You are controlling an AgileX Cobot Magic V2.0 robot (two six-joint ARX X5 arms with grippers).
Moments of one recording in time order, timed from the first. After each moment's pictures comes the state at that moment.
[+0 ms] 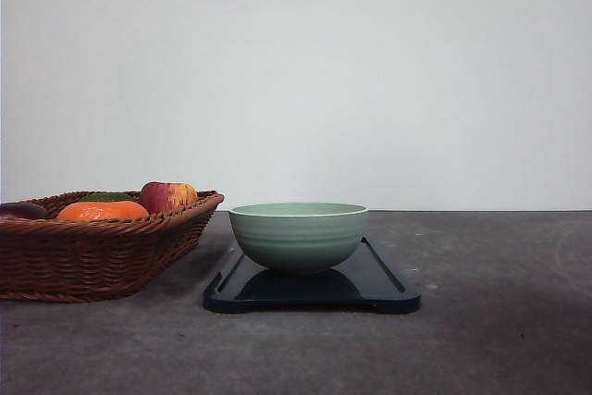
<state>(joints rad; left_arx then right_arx) 0.00 0.00 0.03 -0.18 0.02 -0.12 0.05 0.00 0.02 -0.12 -0.08 0.01</state>
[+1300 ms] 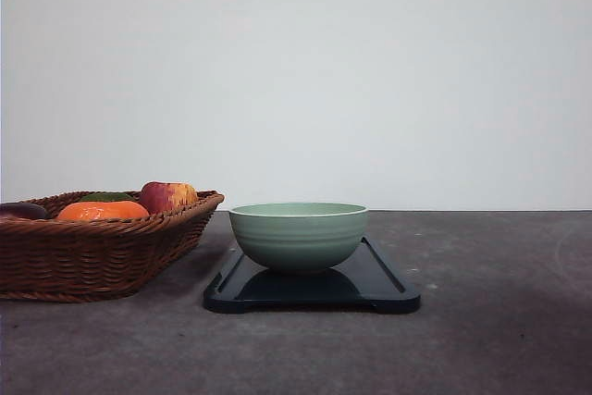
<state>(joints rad) 0.00 0.00 0.03 -0.18 0.03 -0.12 0.05 0.00 0.02 -0.12 -0.08 0.01</state>
